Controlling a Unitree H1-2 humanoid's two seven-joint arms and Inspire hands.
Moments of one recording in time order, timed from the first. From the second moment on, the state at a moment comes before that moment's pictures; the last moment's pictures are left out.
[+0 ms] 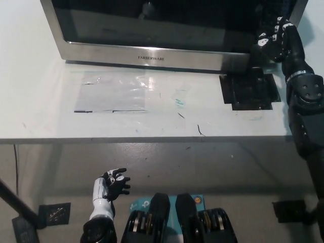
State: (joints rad) left_arm -0.35 -0.09 0.16 0.71 -0.06 -0.05 0.23; right_arm -0.94 -0.21 -0.03 0.82 -0.01 0.01 -0.11
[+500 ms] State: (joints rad) left_arm -0.36 -0.08 0.16 0.73 -0.06 -0.05 0.23; right_arm -0.86 -0.18 -0.04 0.68 -0.01 0.02 -0.12
